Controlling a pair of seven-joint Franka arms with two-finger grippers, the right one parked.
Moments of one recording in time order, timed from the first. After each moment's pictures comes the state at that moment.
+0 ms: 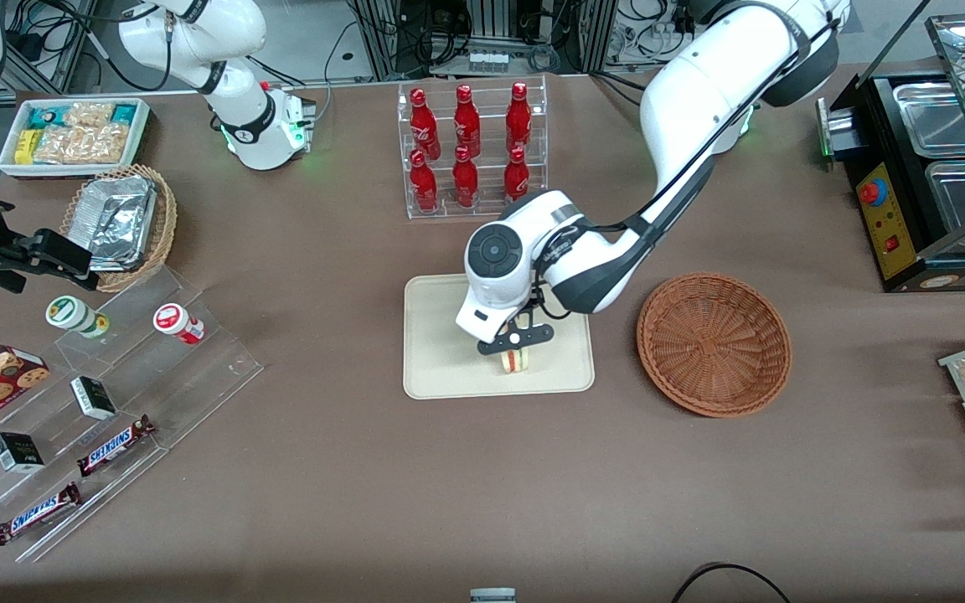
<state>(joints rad) -0.36 0.82 -0.57 -1.36 0.36 1.93 -1.15</state>
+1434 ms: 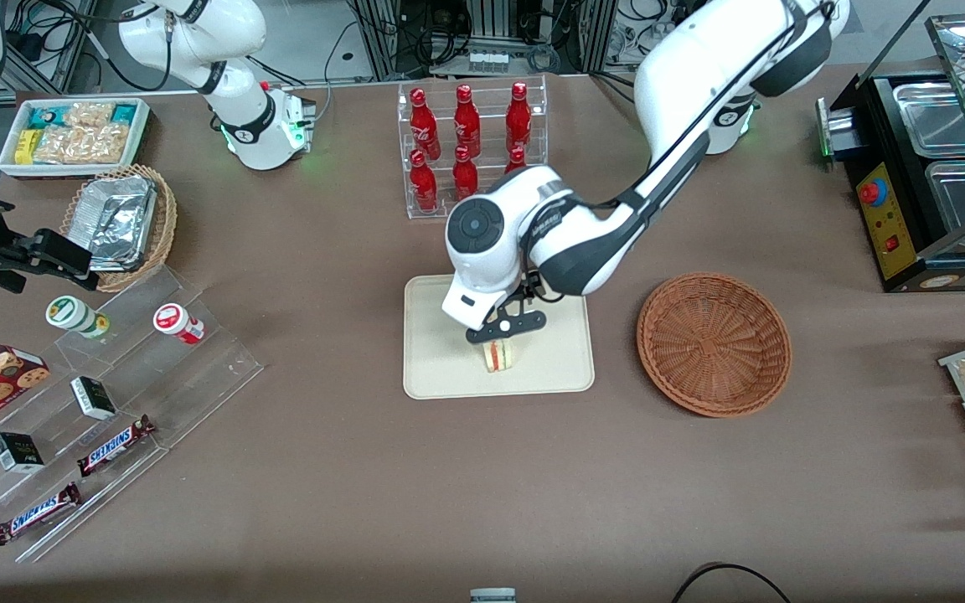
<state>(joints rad) -0.39 0.72 -0.55 -1.29 0.37 1.78 -1.17</state>
